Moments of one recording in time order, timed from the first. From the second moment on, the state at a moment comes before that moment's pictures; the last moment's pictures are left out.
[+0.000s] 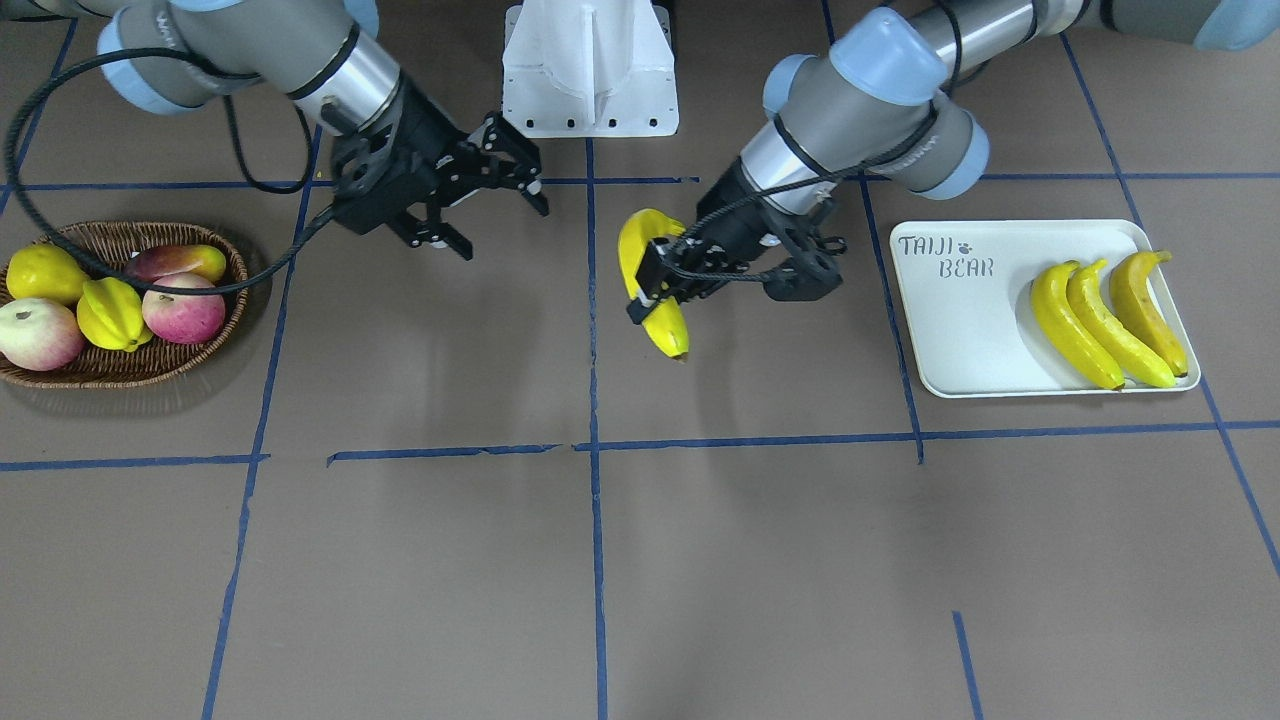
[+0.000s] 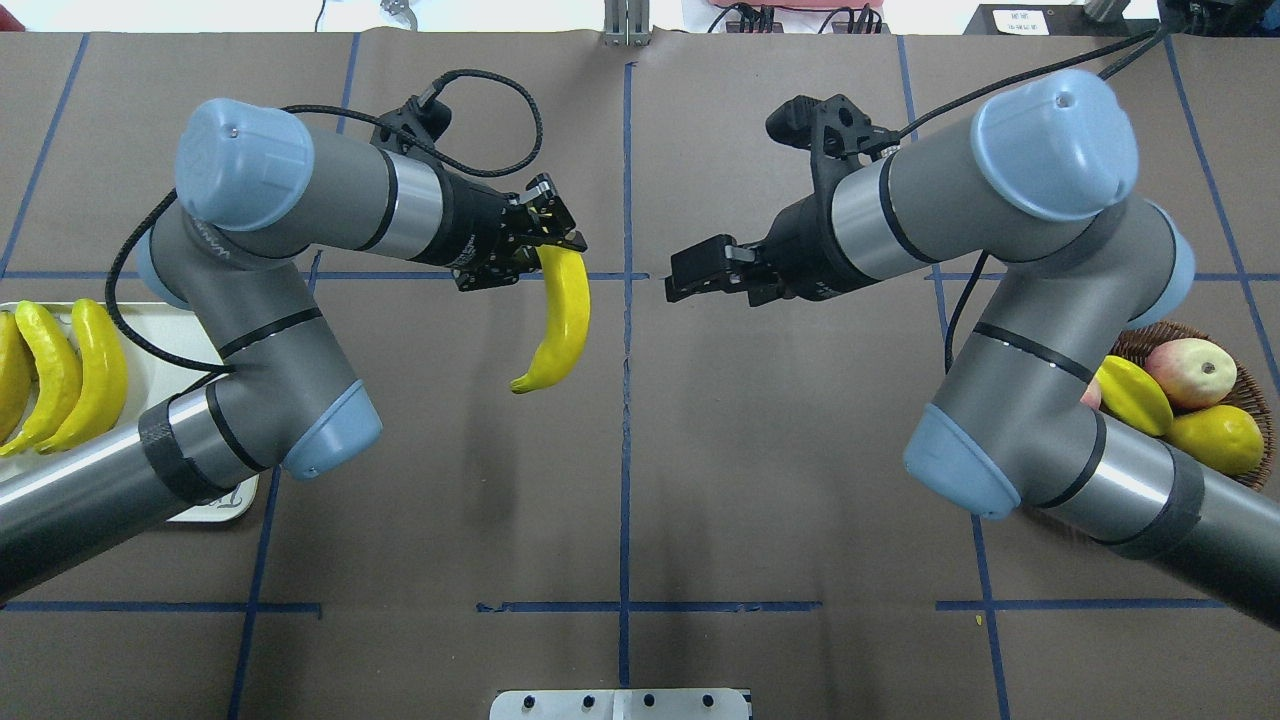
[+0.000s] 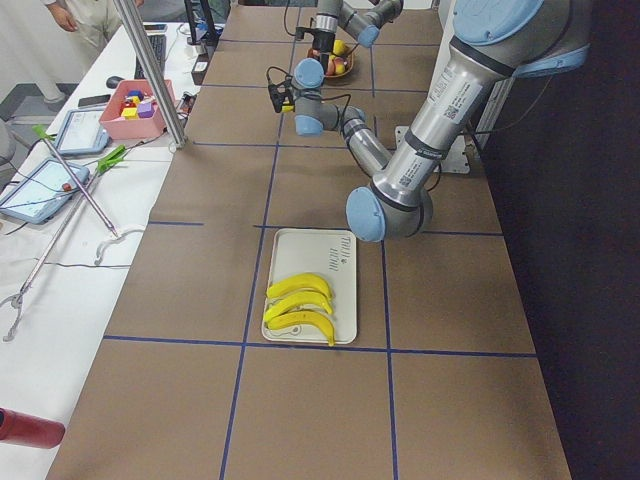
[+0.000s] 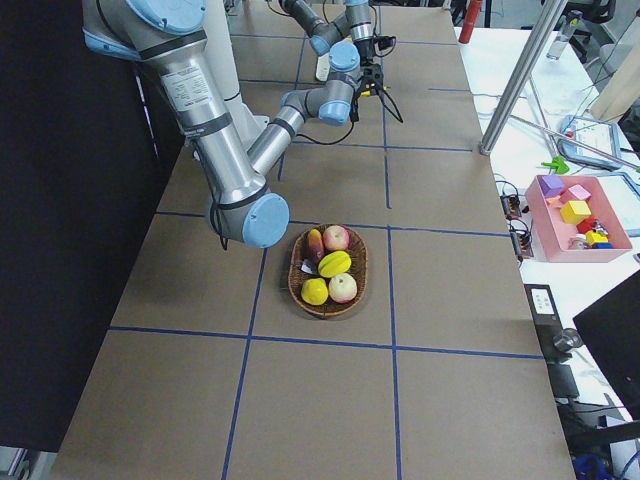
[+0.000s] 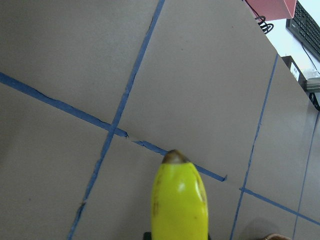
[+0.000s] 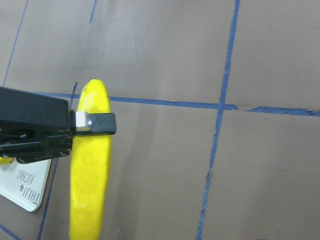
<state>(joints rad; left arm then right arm) -0.72 -2.14 -1.62 -2.34 -1.99 -1.83 0.74 -1.08 1.88 -1.12 2.13 1.19</state>
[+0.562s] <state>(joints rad) -0.87 -1.92 -1.67 -2.26 -2.08 -1.79 0.88 -1.14 1.88 -1.44 2.15 0.86</state>
